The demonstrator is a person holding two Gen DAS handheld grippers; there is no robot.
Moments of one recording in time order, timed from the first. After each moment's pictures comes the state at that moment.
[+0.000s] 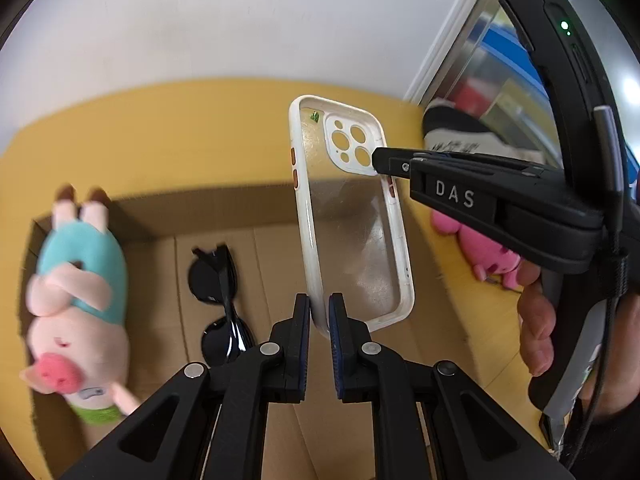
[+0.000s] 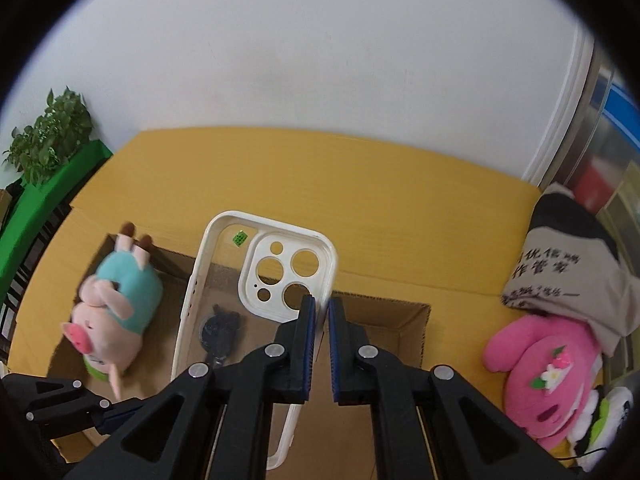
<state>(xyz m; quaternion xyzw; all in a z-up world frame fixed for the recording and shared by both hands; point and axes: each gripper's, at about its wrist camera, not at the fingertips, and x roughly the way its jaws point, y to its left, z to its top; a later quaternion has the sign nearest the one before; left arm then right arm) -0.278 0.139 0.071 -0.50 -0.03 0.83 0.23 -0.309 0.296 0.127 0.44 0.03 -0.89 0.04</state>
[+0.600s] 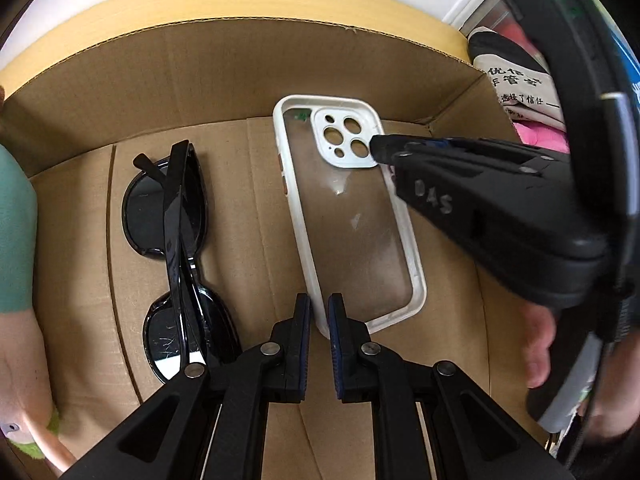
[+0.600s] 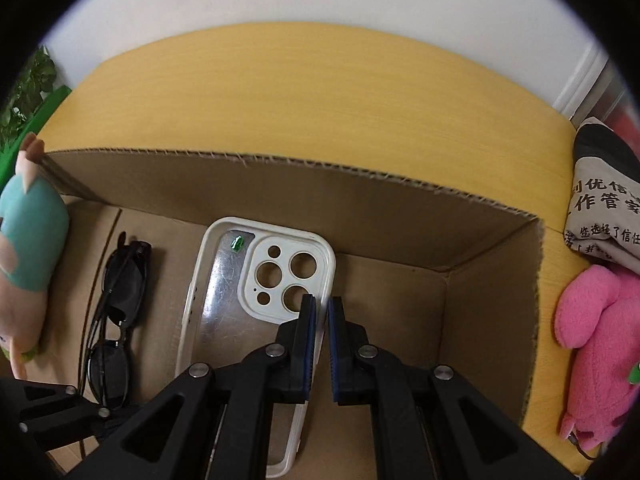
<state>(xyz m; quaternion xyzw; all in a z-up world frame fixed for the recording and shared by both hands) -0.306 0.170 -0.038 -0.61 -0.01 0.76 0.21 -0.344 0.296 -0.012 0.55 0.04 -0.83 0.02</state>
